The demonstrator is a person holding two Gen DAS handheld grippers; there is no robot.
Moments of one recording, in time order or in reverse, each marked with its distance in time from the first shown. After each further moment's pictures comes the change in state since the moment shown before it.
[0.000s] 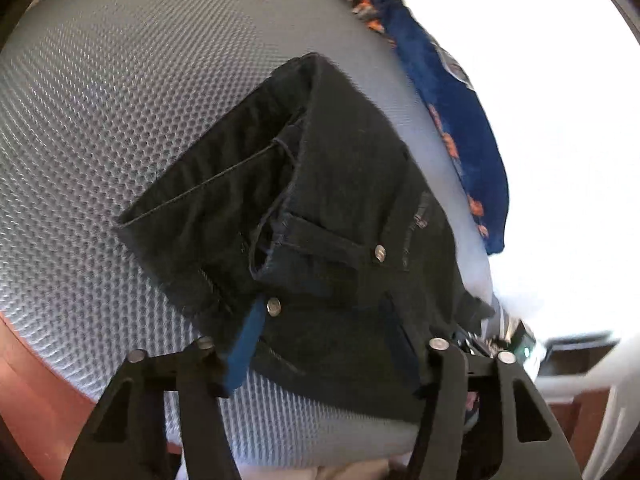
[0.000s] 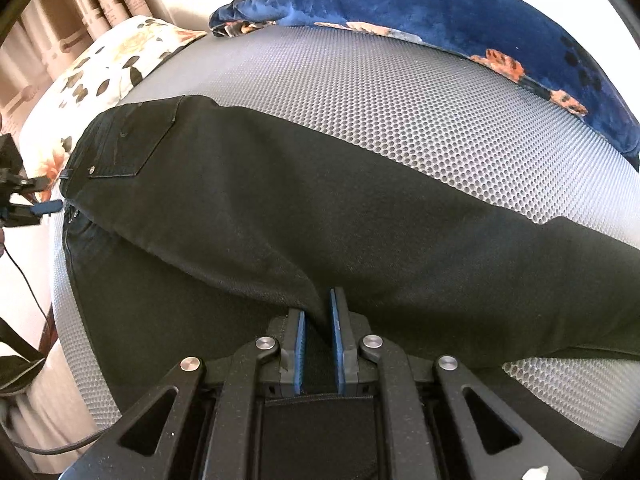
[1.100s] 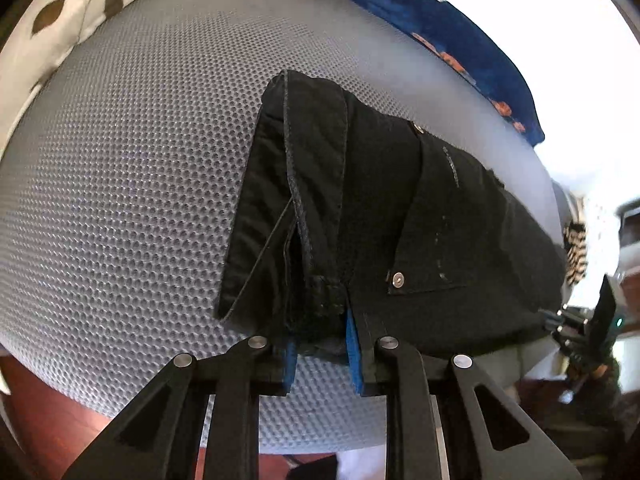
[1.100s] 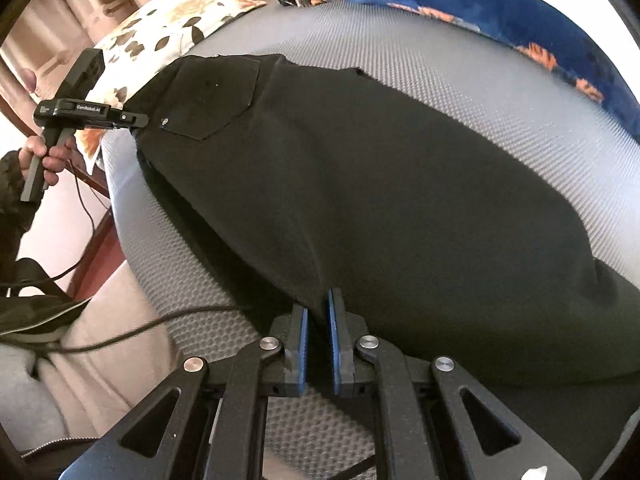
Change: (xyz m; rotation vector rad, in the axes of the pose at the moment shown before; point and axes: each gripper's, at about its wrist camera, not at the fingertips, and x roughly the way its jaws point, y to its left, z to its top) left arm -0.010 -0.006 0.026 0.493 0.157 0.235; right arm -0.050 0.102 -0.069 -0.035 0.088 0.081
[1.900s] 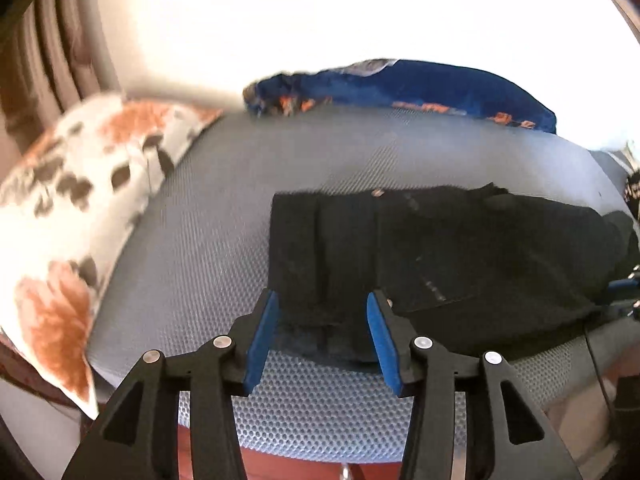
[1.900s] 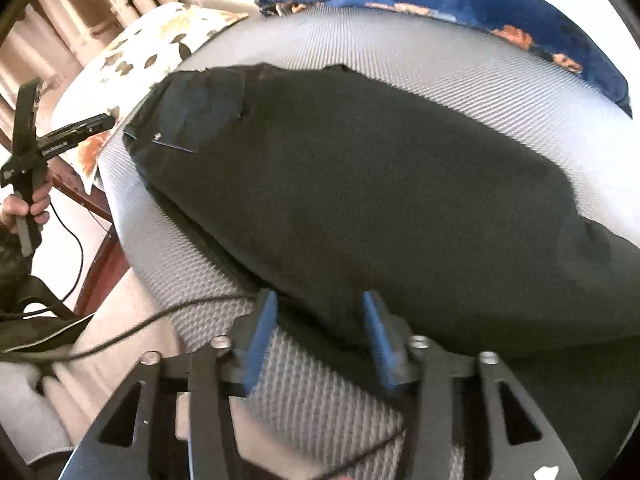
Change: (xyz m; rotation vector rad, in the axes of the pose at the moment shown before) left arm -0.044 -0.097 -0.045 0.297 -0.418 0.393; right arm -0.012 -0.002 -0.022 0.087 -0.048 0.000
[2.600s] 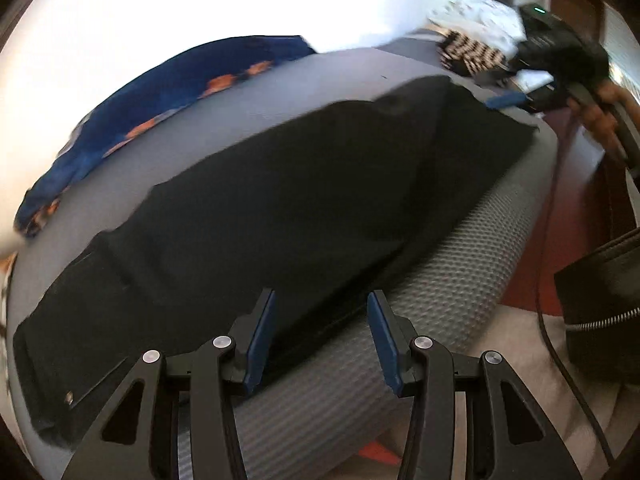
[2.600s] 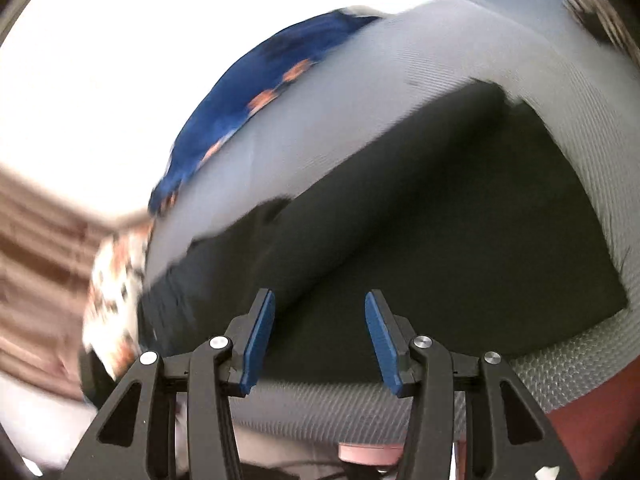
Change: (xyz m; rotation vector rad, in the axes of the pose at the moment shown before) left arm 0.020 -0.256 -0.035 0.576 0.020 -0.445; right arm -0.106 -0.194 -0.119 0.828 -0.369 0.103
